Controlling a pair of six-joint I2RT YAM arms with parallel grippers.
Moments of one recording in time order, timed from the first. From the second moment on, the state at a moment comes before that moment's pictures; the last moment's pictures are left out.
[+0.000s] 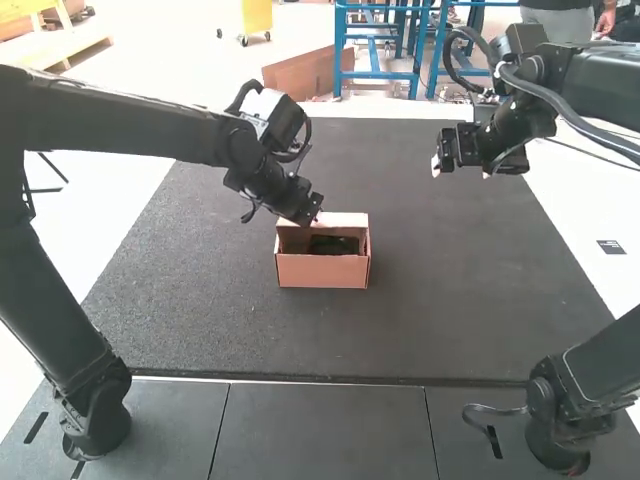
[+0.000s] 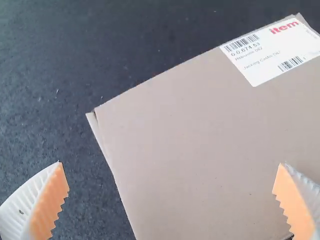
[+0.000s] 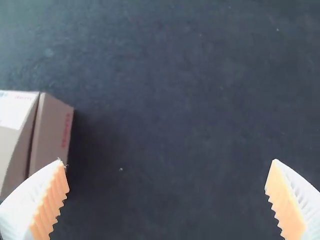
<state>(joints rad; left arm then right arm) -0.60 1.55 1.09 -0.45 -0.19 -0.06 0.25 1.37 1.23 -0.80 -0.01 0.07</state>
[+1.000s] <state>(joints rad) -0.61 1.50 0.97 -0.37 -0.30 0.02 0.21 1.37 1.19 -0.75 -0.01 0.07</state>
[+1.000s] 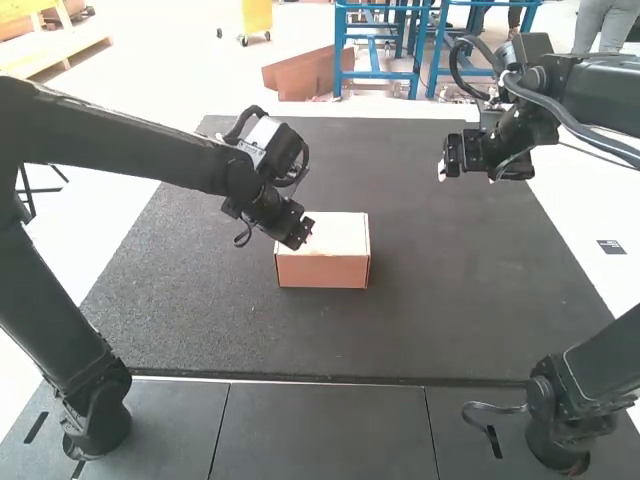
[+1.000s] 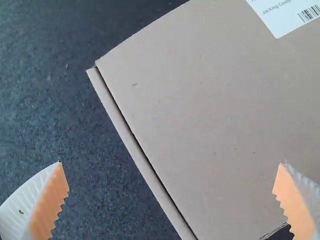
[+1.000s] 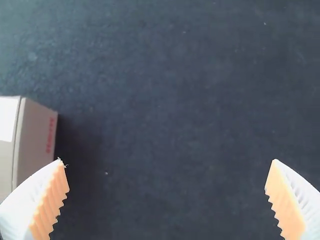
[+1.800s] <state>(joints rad) -0.38 1.02 0.86 -0.05 -0.16 0.01 0.14 1.13 0.97 -0.46 -0.08 0.00</state>
